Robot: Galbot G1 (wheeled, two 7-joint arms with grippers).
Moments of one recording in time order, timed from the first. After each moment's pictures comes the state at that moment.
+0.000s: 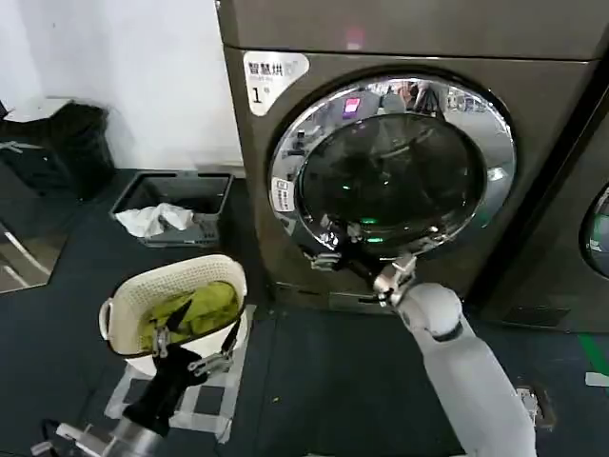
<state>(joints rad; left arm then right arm) 1.70 -1.41 -0.67 -2.29 -0.21 -0.02 0.41 -0.72 1.25 0.22 1.58 0.34 -0.12 -0.54</state>
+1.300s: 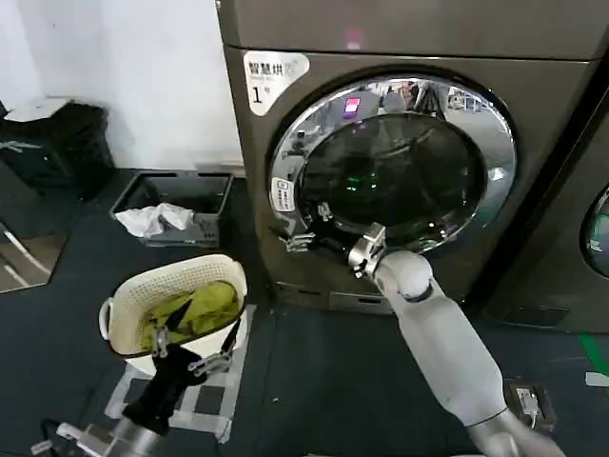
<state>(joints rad) 1.70 -1.41 -0.68 -2.28 -0.19 -0.03 0.41 -0.62 1.27 0.15 1.49 0.36 -0.08 -0.66</state>
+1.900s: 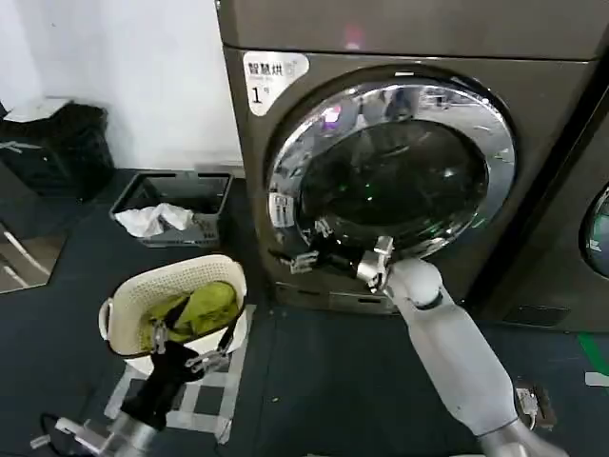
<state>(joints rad) 1.66 -1.38 -0.71 -2.25 -0.25 -0.02 0.41 -0.70 1.19 0.19 1.54 0.45 -0.06 -0.95</state>
